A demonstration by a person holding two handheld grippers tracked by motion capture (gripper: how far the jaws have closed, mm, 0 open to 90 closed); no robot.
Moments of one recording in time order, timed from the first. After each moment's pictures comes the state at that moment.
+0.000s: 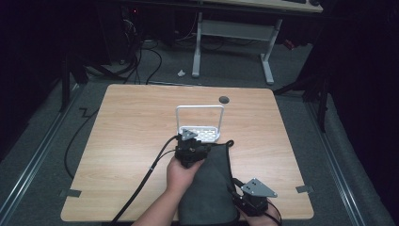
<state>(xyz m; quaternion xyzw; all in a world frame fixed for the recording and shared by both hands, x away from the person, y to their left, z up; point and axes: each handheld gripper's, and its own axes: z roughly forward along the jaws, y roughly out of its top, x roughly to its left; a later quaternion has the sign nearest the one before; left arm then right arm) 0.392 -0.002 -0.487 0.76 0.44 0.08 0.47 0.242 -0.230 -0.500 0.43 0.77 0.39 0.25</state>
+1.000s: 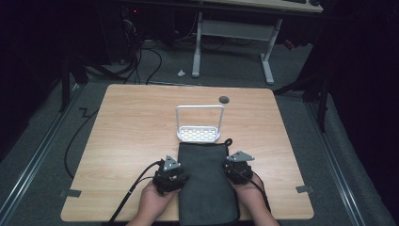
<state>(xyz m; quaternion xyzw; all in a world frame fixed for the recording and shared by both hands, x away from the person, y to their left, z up) 0.333 0.056 -0.528 0.83 0.38 0.08 0.41 0.339 -0.214 -0.523 0.48 0.79 0.31 0.23</state>
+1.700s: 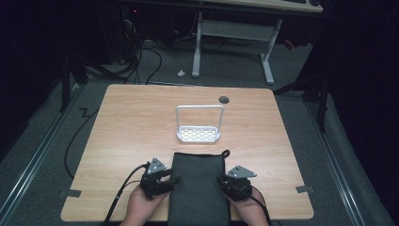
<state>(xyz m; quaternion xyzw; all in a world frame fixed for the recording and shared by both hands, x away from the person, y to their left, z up) 0.339 0.087 -0.521 0.80 0.41 0.09 0.43 0.293 -0.205 -0.524 0.45 0.80 0.36 0.20</state>
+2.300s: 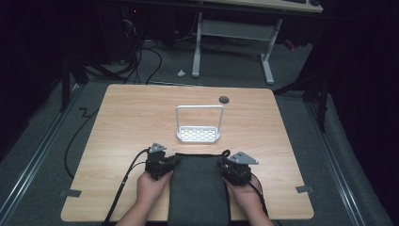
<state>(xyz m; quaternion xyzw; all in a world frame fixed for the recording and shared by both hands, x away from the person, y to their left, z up) 0.387 0.084 -0.538 0.76 0.47 0.04 0.45 0.333 -0.205 -0.509 0.48 0.75 0.38 0.24</state>
